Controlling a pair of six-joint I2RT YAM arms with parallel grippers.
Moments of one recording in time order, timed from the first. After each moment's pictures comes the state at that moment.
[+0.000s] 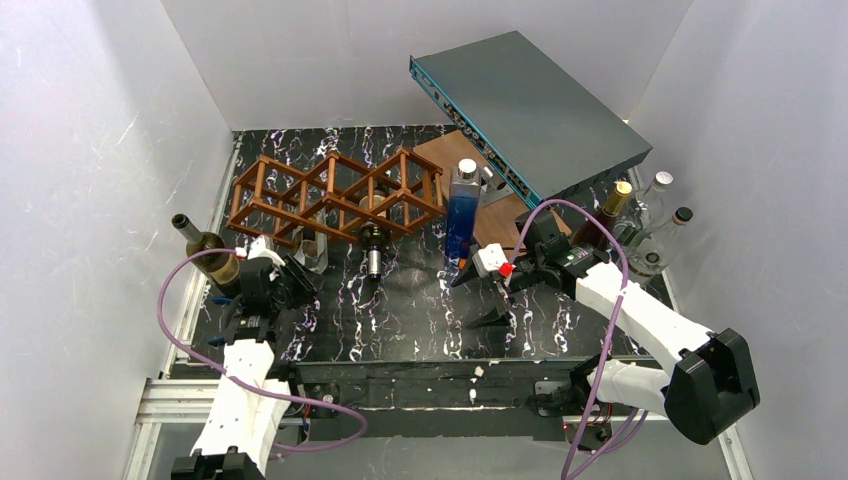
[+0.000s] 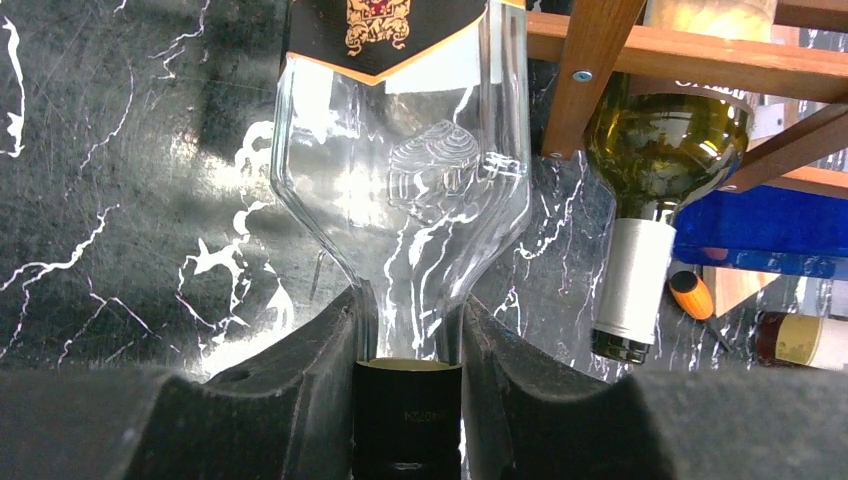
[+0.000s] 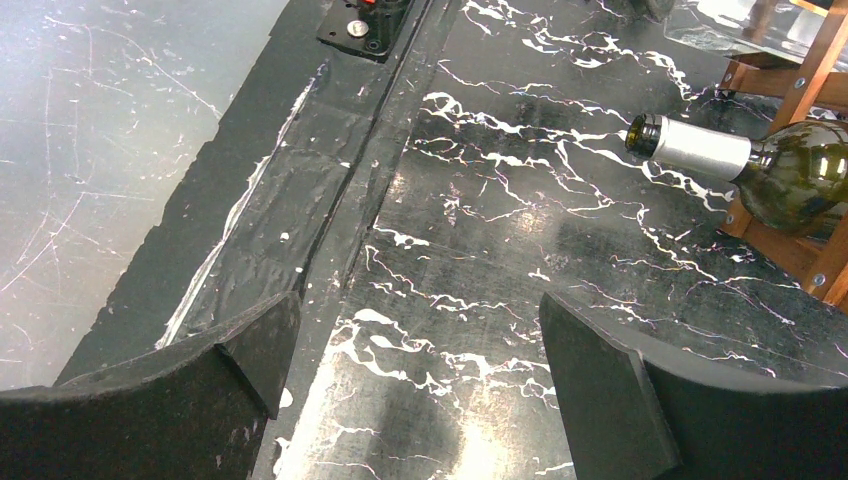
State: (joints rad) left arm 0.06 0.67 0.35 -0.33 0.20 -0.59; right arm 0.57 1.15 0.80 -0.52 -1.19 -0.92
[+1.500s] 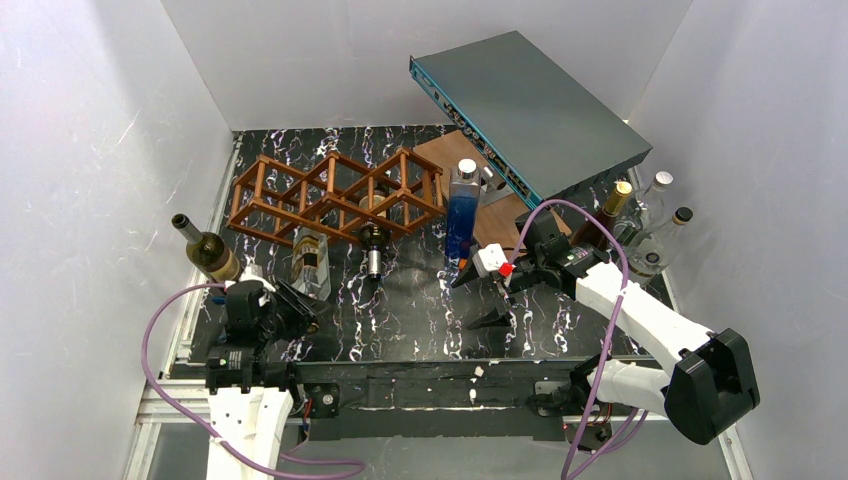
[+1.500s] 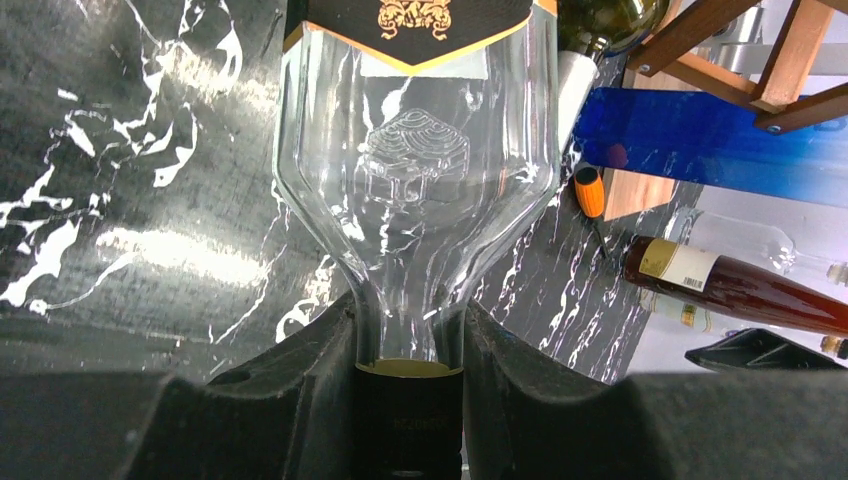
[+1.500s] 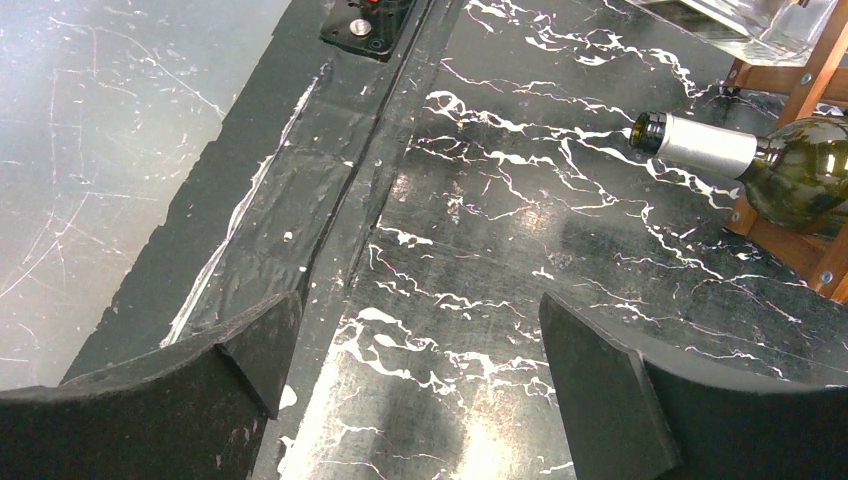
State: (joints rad) left arm 0.04 0.34 0.54 -0.95 0.28 -0.85; right arm 0.57 1.15 0.80 -0.53 -1.19 -0.92
